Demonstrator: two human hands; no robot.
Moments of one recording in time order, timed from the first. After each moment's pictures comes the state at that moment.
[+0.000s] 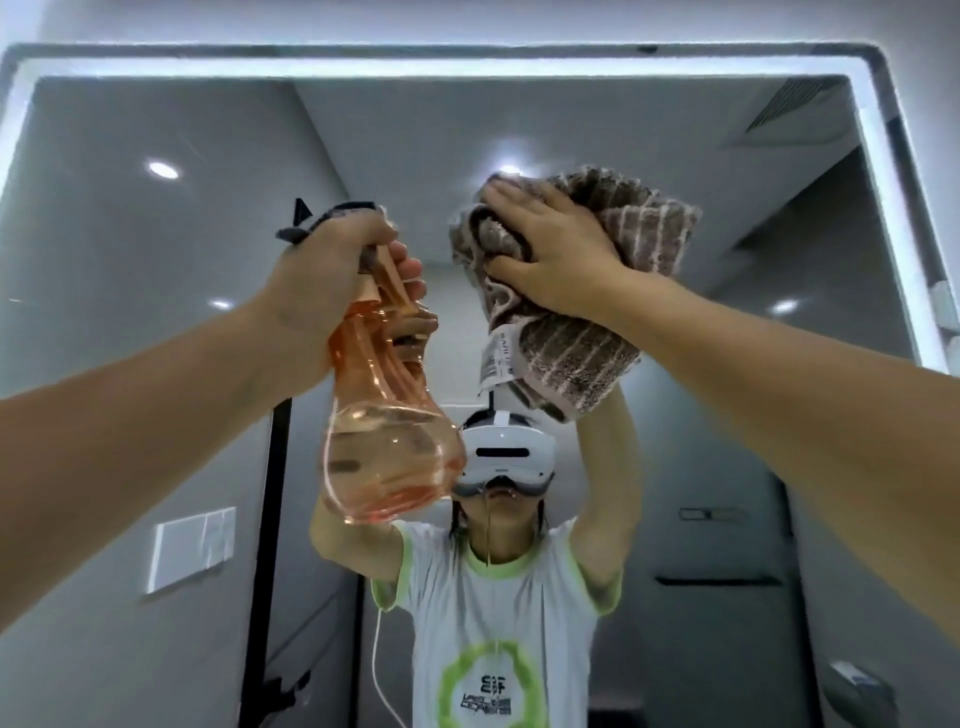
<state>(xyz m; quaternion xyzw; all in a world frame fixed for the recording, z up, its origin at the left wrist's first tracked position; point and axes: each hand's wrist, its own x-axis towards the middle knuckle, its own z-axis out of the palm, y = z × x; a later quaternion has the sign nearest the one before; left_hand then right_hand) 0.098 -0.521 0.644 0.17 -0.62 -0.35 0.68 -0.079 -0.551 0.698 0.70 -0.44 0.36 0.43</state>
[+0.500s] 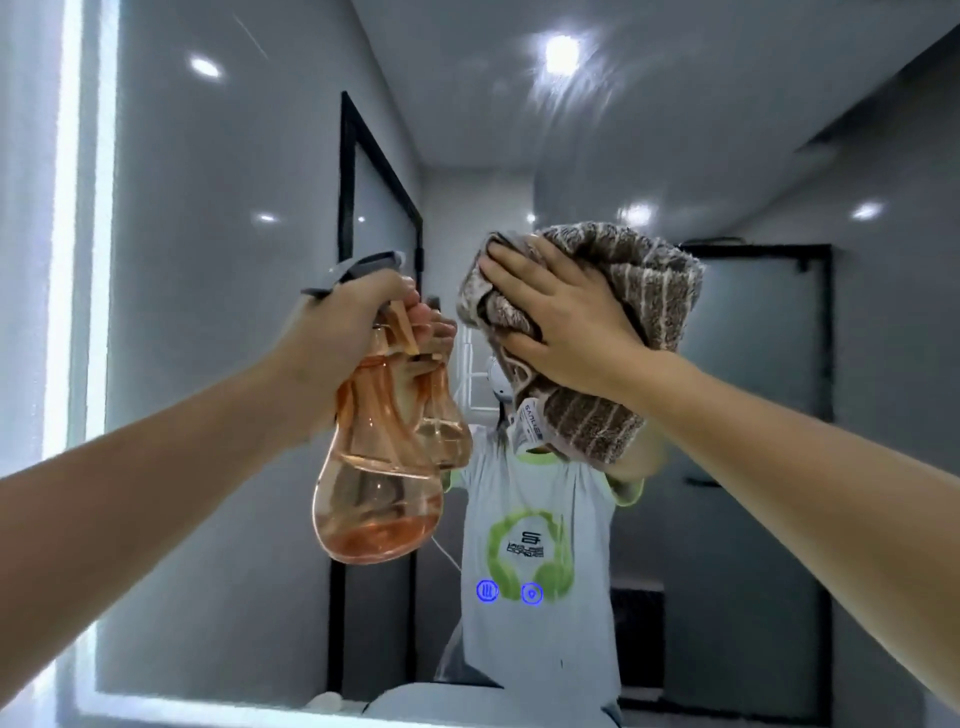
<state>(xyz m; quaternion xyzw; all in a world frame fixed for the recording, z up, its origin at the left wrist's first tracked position) 0.142 -0.503 0.529 0.28 -0.60 -0.35 0.66 -0.042 -0.552 0.547 0.76 -0.44 0.28 0.38</state>
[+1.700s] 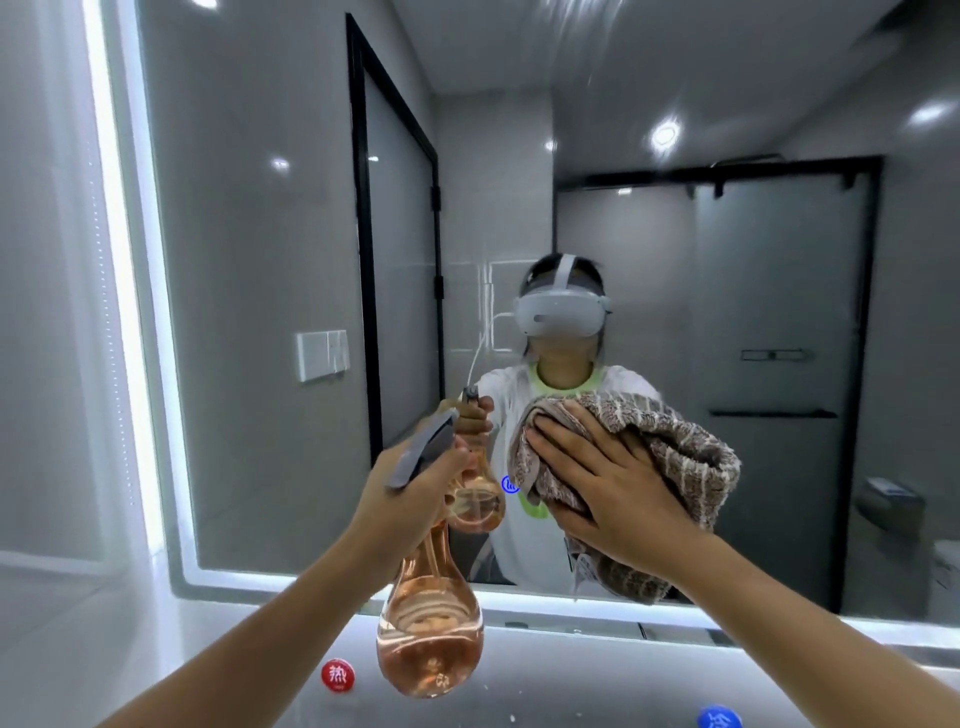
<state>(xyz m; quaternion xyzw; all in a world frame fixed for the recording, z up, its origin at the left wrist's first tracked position) 0.137 -0.504 0.369 0.39 -0.63 -0.32 0.59 -0.075 -0.550 0.341 0.78 -0.43 0.26 0.38</state>
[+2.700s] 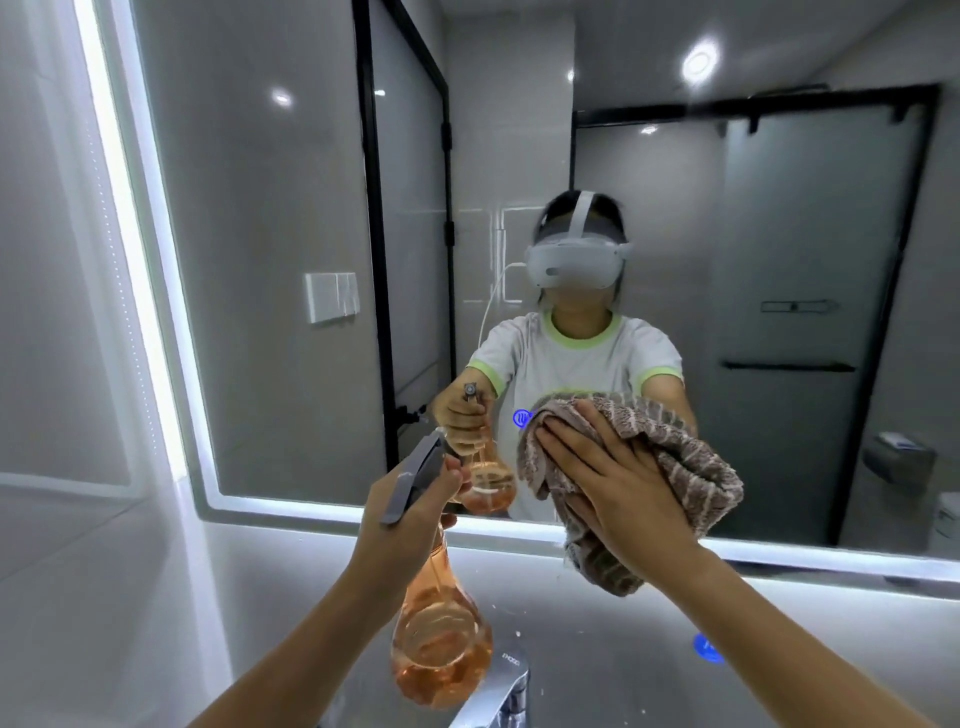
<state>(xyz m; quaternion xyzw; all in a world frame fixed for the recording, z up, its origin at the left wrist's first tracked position) 0.145 -0.493 0.296 0.39 -0.56 -0.37 0.63 -0.066 -0.544 0.281 0.78 -0.43 0.29 0.34</state>
